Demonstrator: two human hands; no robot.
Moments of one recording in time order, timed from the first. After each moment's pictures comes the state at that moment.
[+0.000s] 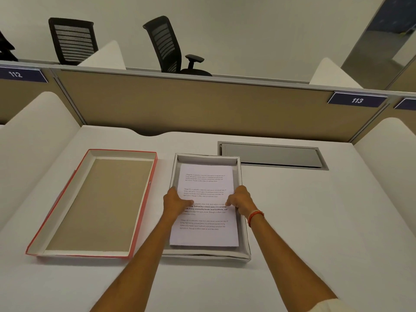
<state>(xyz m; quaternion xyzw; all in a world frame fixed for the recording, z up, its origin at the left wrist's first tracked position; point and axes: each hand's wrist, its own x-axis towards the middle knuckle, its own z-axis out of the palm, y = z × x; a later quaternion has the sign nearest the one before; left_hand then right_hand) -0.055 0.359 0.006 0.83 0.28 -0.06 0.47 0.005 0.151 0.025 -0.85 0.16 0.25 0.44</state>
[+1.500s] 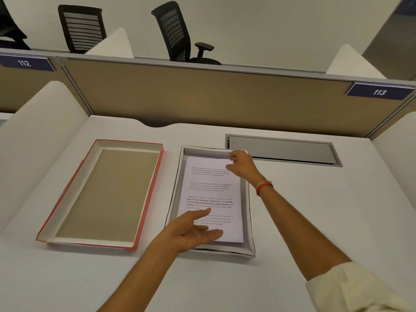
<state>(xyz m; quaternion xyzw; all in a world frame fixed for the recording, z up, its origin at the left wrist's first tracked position) -0.138 0.317 0.083 0.28 0.40 -0.27 0.83 0.066 0.171 0.068 -0.92 -0.07 0.14 0.36</state>
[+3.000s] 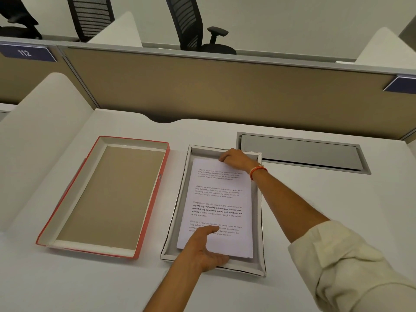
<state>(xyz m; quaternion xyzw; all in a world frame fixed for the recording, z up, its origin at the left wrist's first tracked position) -0.125 0.287 0.055 0.18 0.52 -0.24 0.80 0.139 0.218 0.032 -0.90 -0.19 0.29 0.26</state>
